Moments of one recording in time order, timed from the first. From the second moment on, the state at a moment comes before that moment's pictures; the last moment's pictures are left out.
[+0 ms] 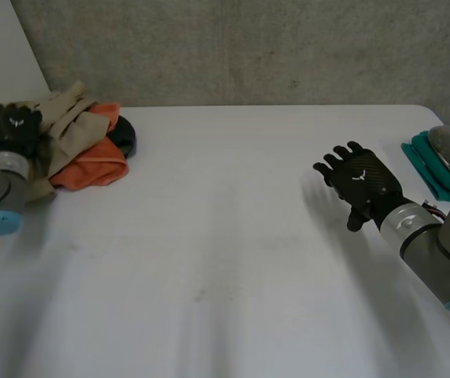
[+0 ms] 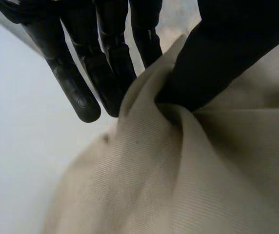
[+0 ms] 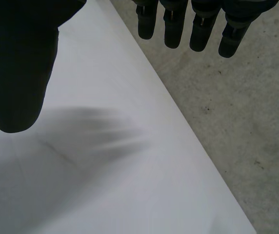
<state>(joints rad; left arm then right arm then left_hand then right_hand) 4.75 -2.57 -0.91 3.67 -1.44 3.71 1.78 -1.14 1.70 -0.38 1.20 2.44 1.03 1.18 1.18 1.19 0.99 0.22 0.21 0.21 0.21 0.04</state>
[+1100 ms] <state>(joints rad) 4.09 -1.59 -1.84 3.36 -1.58 3.34 1.84 -1.25 1.59 0.04 1.18 2.60 0.26 0.25 0.26 0.25 0.06 0.22 0.21 0.21 0.21 0.04</state>
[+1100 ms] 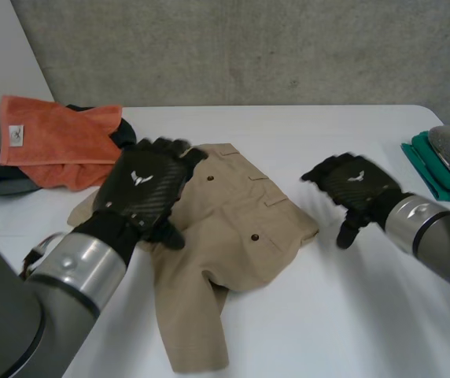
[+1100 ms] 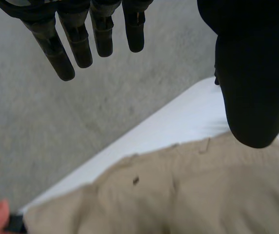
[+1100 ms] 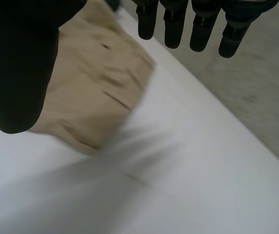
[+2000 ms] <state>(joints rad) 4.09 -1.57 -1.68 3.32 -1.62 3.06 1.94 -1.11 1.36 -0.17 1.27 2.45 1.16 1.19 1.19 1.20 0.98 1.10 1.17 1.18 1.19 1.00</state>
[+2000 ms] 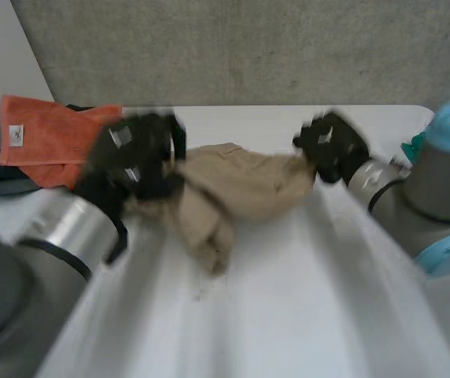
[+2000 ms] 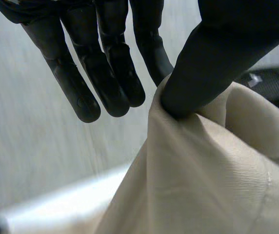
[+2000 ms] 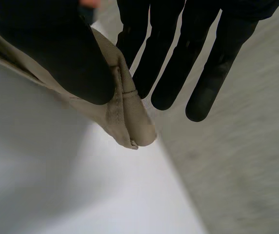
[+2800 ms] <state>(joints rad) 4.37 -2.37 -0.93 3.51 -1.41 3.11 1.95 -0.61 0.50 0.07 1.51 2.71 1.16 1.20 1.19 1.20 0.98 1.11 1.17 1.18 1.19 1.01</state>
